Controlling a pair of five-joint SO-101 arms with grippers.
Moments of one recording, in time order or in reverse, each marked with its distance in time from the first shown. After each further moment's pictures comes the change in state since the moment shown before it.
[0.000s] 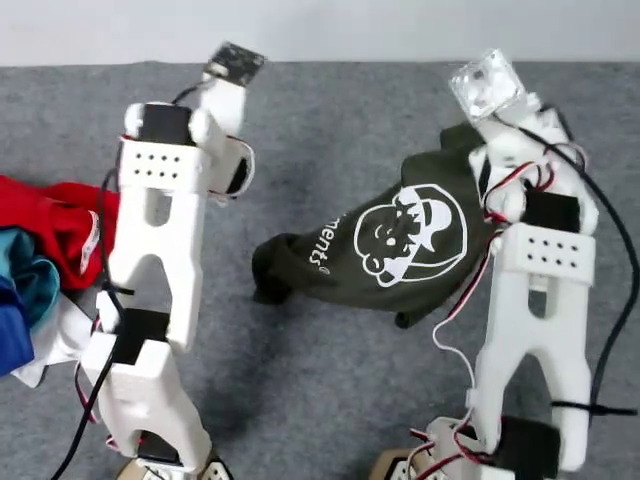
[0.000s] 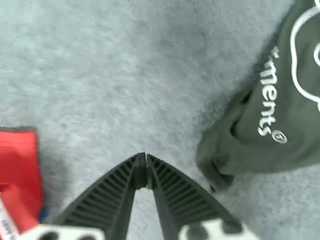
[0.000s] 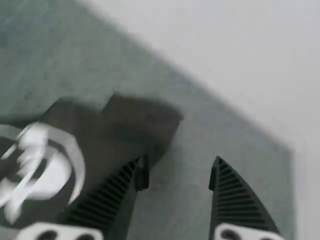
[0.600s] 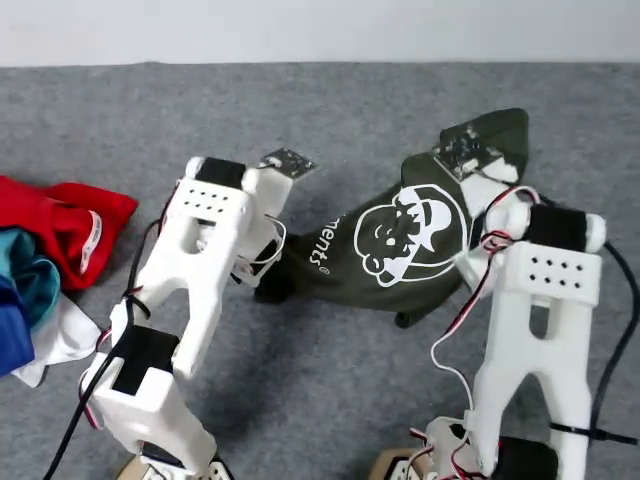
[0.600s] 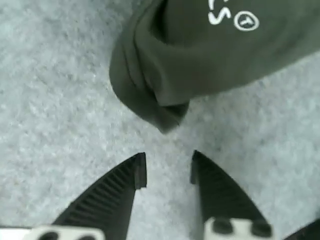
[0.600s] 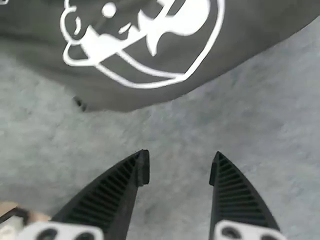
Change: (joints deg) left arm 6.7 -7.4 33.1 -5.0 -4.1; right arm 0.0 -4.9 2.5 41.8 -1.9
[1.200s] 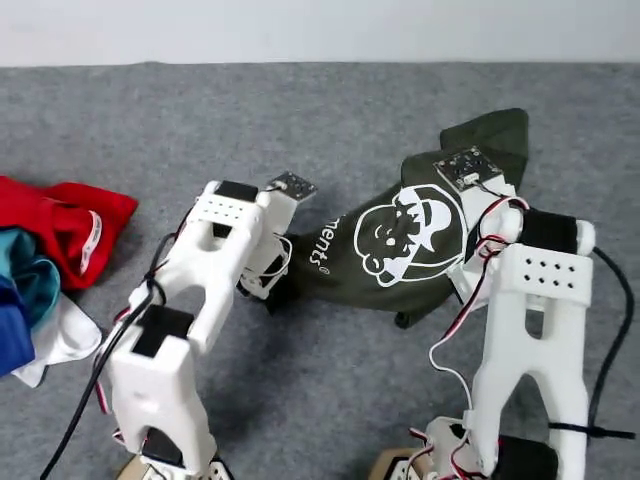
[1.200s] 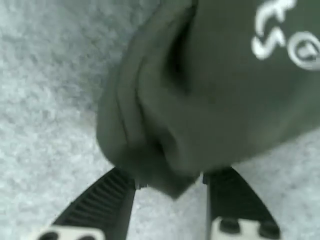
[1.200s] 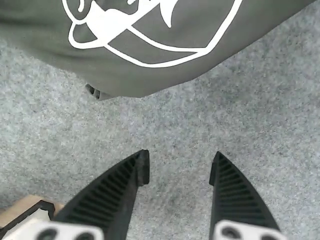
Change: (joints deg) left arm 0.0 12.0 3.4 -12.2 1.1; right arm 0.0 0.0 4.4 0.5 -4.9
